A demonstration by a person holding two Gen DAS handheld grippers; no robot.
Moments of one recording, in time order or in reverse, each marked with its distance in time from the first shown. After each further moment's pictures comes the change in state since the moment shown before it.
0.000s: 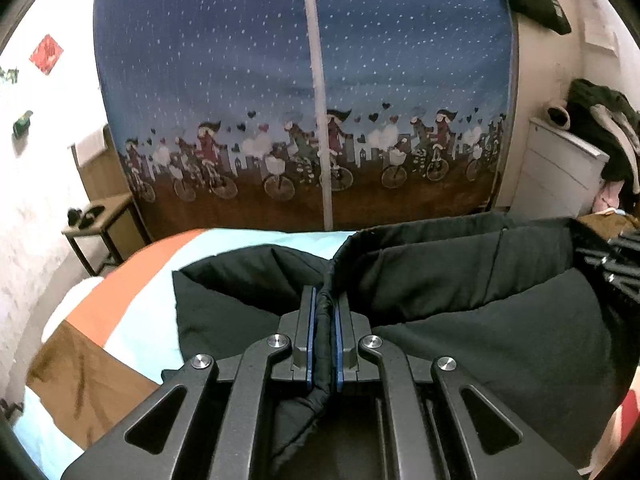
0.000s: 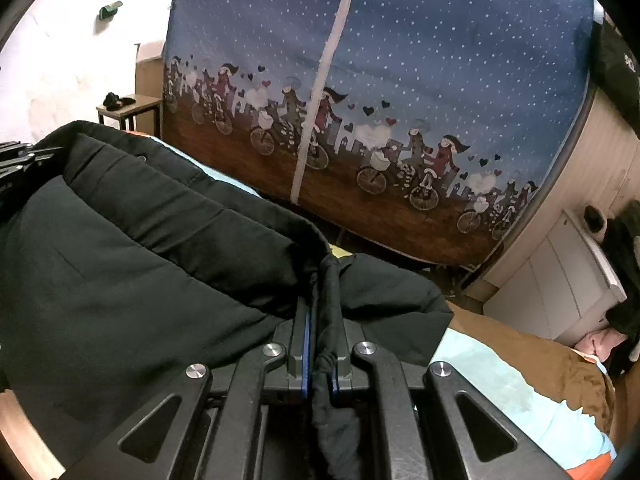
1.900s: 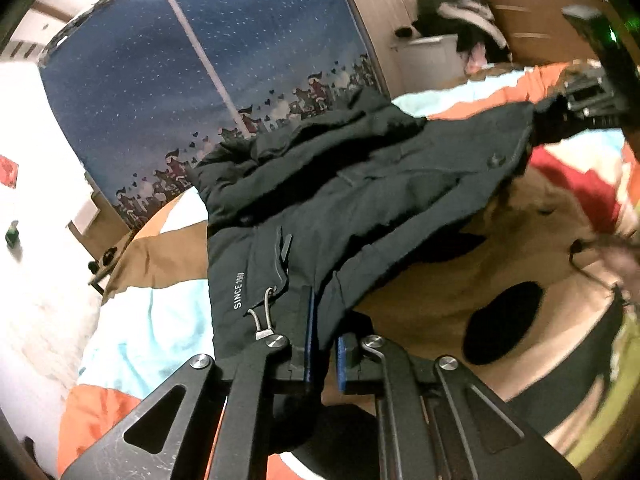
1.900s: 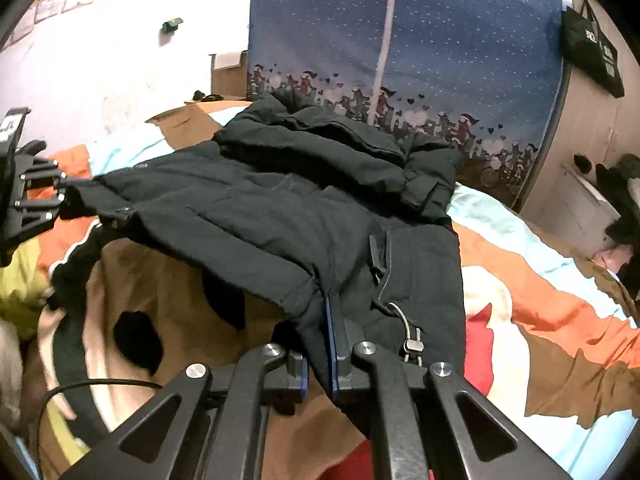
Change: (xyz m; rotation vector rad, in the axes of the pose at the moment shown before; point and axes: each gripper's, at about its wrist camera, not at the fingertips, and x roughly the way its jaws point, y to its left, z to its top) left arm -0.303 -0.075 -0.296 0.449 -0.011 -0.075; right arm -0.293 0.107 -0.249 -0.008 -0.060 0.197
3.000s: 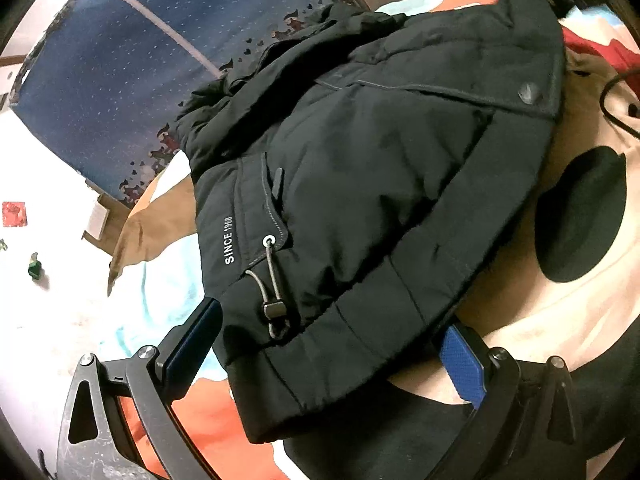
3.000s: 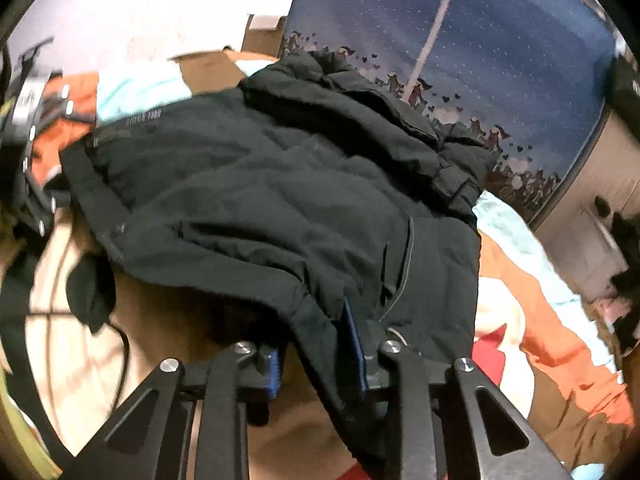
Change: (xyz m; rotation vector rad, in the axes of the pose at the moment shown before) left arm 0.094 -0.026 -0.057 0.213 0.199 0.136; right arm 0.074 0.001 -0.010 -0.146 0.061 -0.007
